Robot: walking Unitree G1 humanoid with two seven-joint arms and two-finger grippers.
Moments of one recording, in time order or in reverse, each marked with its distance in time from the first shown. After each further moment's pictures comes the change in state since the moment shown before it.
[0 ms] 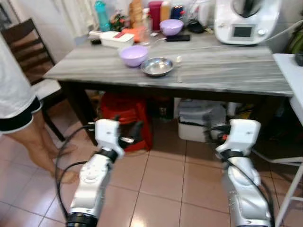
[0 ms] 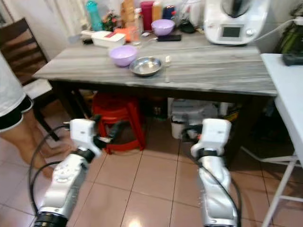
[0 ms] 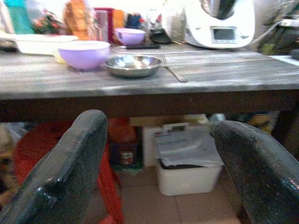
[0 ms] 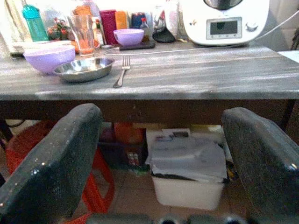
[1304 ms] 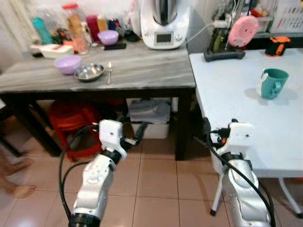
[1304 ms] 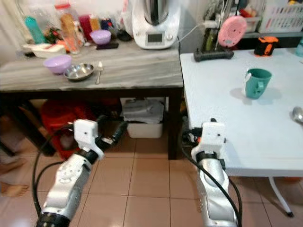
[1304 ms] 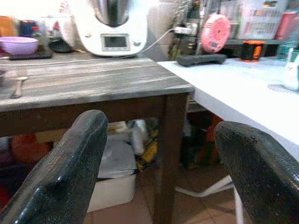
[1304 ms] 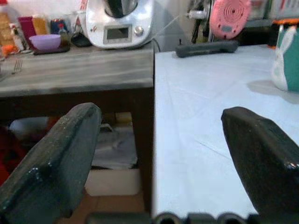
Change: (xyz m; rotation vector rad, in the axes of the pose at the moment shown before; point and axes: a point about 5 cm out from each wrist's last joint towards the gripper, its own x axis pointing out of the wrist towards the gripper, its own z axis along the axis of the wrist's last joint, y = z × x) left arm 0.003 -0.008 0.000 -0.026 -0.004 -0.038; right arm 0.000 -0.002 -0.005 -0.007 0.018 0.009
